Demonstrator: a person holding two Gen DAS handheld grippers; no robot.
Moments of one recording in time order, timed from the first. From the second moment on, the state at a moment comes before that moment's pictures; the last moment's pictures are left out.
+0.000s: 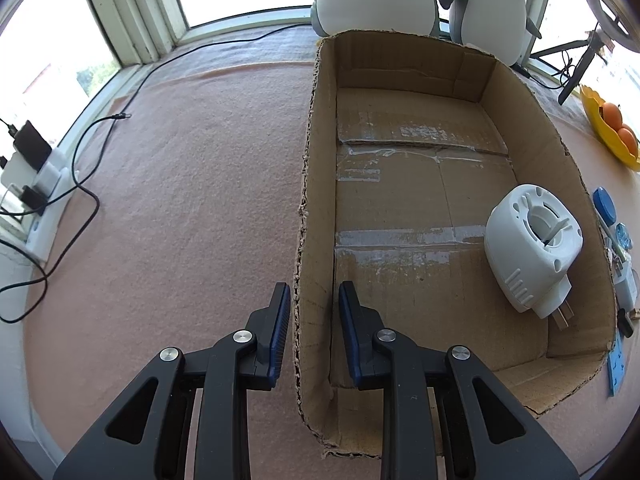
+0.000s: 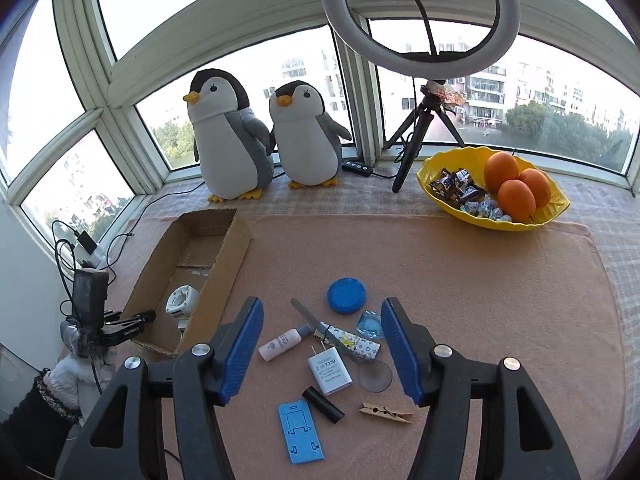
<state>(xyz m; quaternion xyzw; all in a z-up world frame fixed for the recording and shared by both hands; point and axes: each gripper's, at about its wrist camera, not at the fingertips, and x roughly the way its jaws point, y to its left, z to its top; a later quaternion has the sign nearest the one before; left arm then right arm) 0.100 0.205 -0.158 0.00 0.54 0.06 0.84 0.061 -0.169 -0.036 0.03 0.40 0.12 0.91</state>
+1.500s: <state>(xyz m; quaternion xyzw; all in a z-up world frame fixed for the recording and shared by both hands) 0.100 0.205 -0.159 -0.01 0.54 0.07 0.84 0.071 -0.158 -0.178 -0.21 0.57 0.14 0.78</state>
